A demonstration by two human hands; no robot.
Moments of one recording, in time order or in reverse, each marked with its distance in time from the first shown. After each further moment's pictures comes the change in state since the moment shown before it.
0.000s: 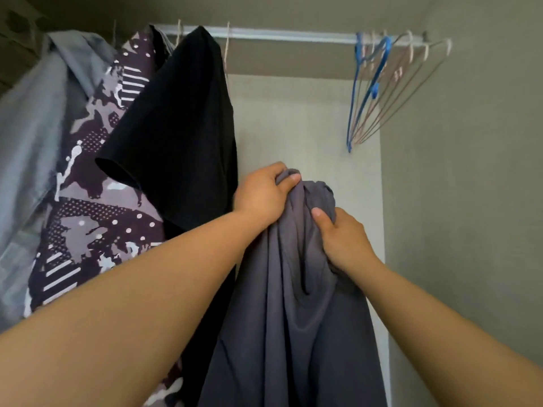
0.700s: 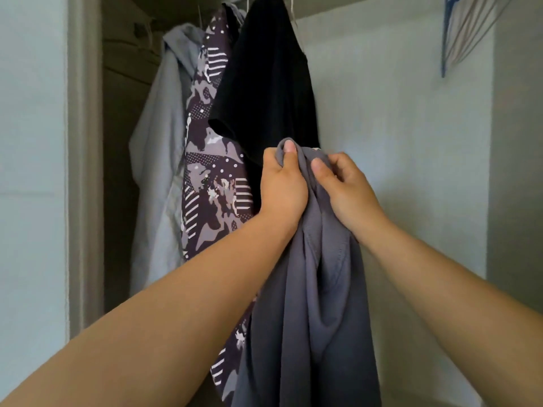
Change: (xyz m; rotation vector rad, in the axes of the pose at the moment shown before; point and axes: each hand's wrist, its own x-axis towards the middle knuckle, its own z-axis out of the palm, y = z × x) left_hand -0.119 0.043 -0.058 -0.385 0.346 -0.376; right_hand -0.086 -0.068 0.034 0.665 -0.188 -0.213
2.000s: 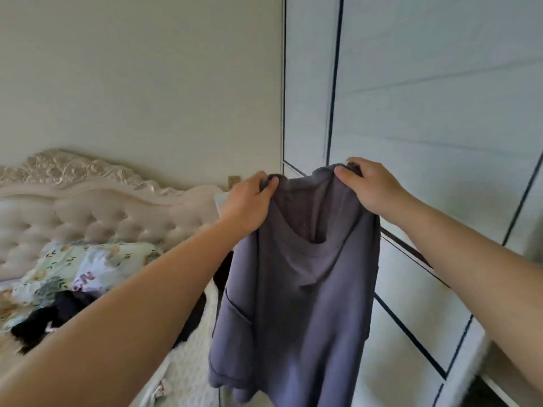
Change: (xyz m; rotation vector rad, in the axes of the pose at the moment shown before) left_hand -0.220 0.184 -0.557 1.446 0.417 -0.364; right_hand -0.232 -0.199 0.403 0.405 -0.879 -0.029
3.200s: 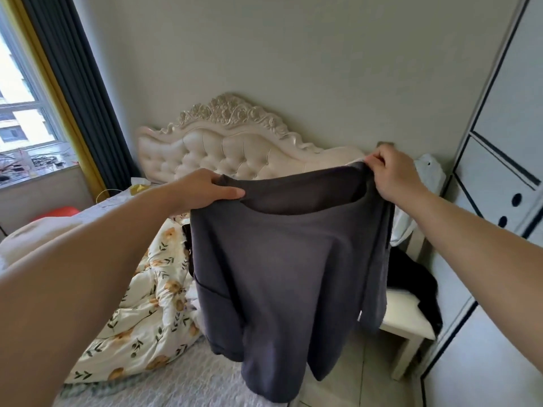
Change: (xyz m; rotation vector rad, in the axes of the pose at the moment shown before) left_hand -0.033 -0.191 -0.171 0.191 -0.056 -0.732; right_hand 0.148 0.033 0.266 0.152 -0.203 -0.196
